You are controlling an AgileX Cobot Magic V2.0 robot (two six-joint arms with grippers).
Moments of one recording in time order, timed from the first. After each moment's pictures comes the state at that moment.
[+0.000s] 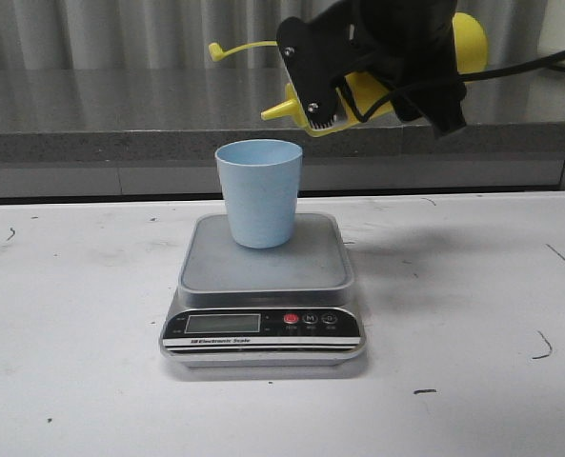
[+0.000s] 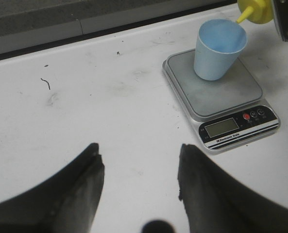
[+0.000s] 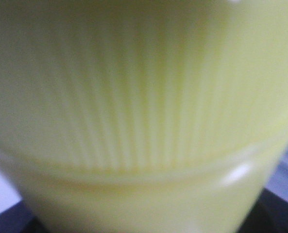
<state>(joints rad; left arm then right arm) -0.39 0.68 -0.82 0.03 0.85 -0.08 0.67 1.80 -1.29 -1.32 0.78 -0.23</state>
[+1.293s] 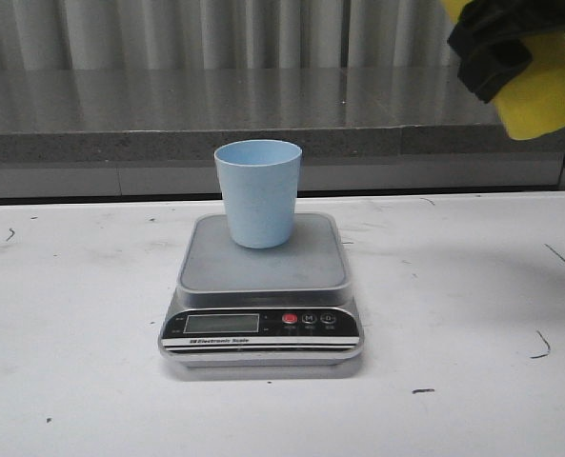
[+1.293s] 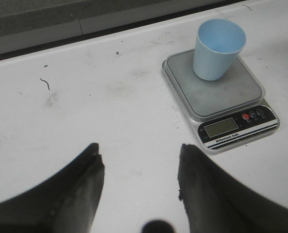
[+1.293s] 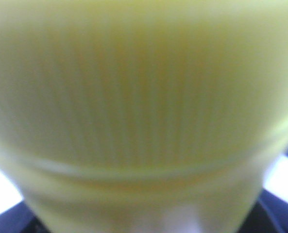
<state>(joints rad) -0.39 0.68 -0.82 0.03 0.85 -0.08 0.32 1.43 -1.04 -0.57 0.36 0.33</state>
